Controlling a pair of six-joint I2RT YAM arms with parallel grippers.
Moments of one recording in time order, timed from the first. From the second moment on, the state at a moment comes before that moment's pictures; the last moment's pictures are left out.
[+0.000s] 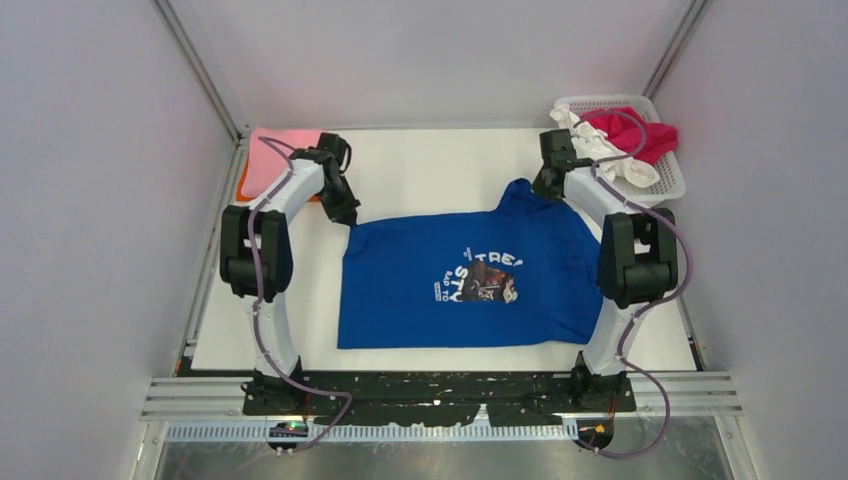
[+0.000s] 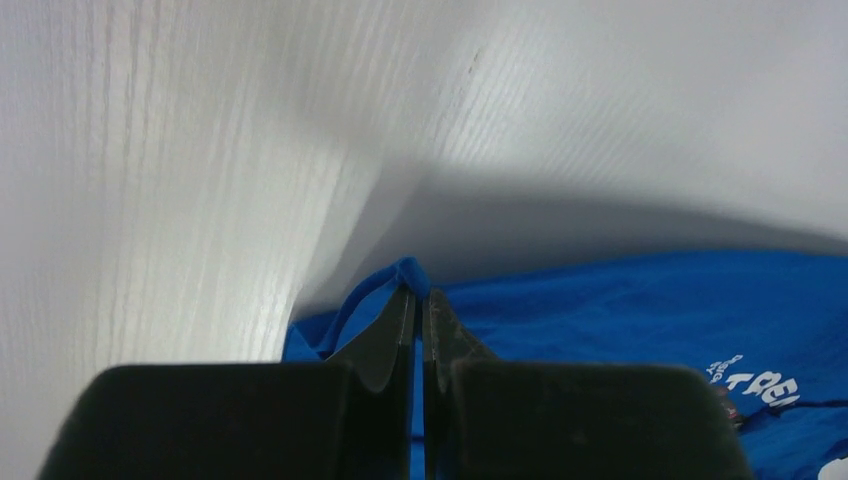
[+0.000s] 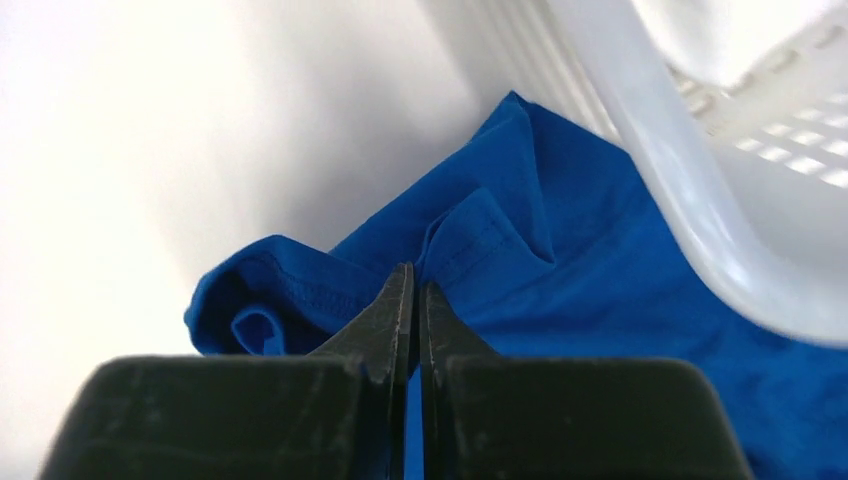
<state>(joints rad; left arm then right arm) -0.19 2.02 1.64 -0.90 0.02 -0.63 0.13 1.93 1.44 -0.44 0.28 0.62</state>
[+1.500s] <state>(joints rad) -0.34 1.49 1.01 -0.83 -0.18 -0.64 0.37 1.00 0.75 -1.07 0.37 0.68</state>
